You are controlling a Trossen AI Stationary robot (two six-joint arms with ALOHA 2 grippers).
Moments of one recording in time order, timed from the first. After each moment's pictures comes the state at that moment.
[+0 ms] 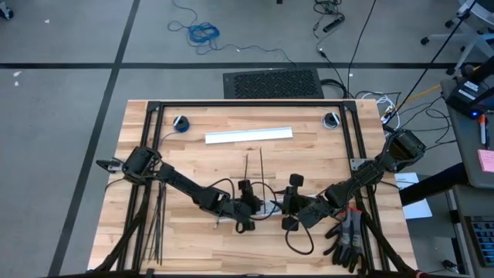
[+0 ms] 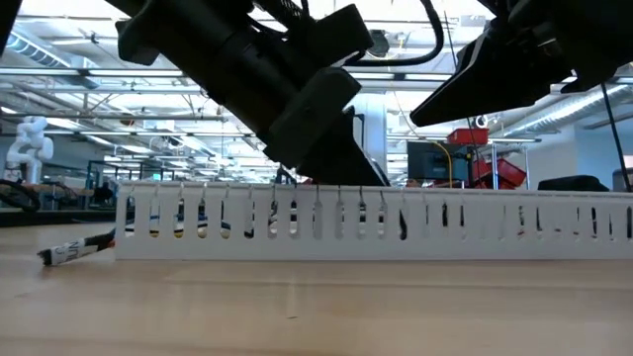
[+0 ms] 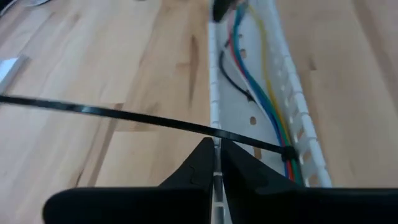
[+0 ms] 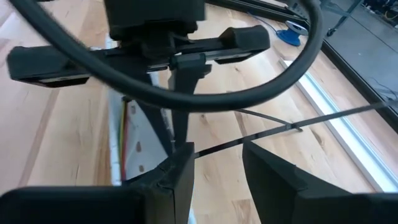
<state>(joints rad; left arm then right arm) -0.37 1.99 1.14 0.16 -0.49 -0.13 0.58 1.56 0.74 0.14 0.78 0.23</state>
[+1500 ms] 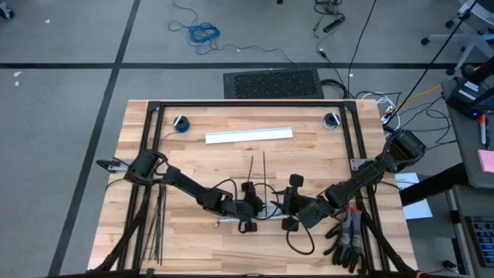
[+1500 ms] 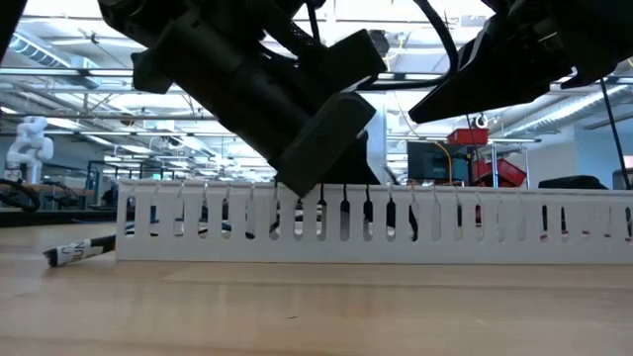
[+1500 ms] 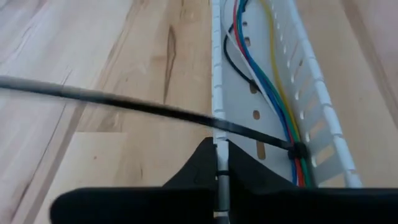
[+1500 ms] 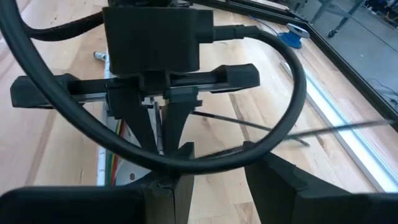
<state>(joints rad) -0.34 2.10 1.14 0.23 -0.39 -0.16 0.58 1.56 0.74 0.15 0.78 0.22</state>
